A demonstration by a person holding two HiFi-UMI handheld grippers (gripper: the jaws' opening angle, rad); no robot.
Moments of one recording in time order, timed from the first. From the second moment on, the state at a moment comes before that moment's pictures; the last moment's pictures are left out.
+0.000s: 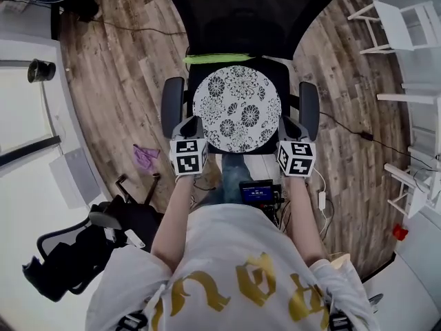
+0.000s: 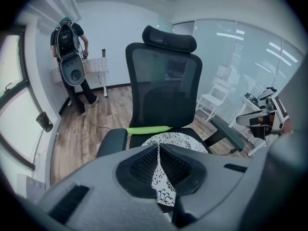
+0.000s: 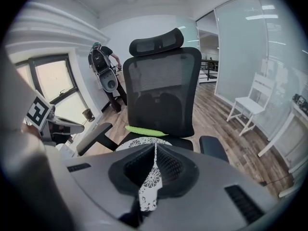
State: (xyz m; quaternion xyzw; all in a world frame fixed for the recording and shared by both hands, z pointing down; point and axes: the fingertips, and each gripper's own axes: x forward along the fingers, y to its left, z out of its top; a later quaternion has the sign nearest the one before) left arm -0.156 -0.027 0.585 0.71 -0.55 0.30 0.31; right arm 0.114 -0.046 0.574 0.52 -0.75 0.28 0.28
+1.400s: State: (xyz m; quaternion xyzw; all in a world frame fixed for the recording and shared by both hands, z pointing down) left arm -0.145 0.011 0.781 0.56 -0.52 0.35 0.55; right arm 0.095 -0.140 0.720 0.46 -0.75 0.26 0.40
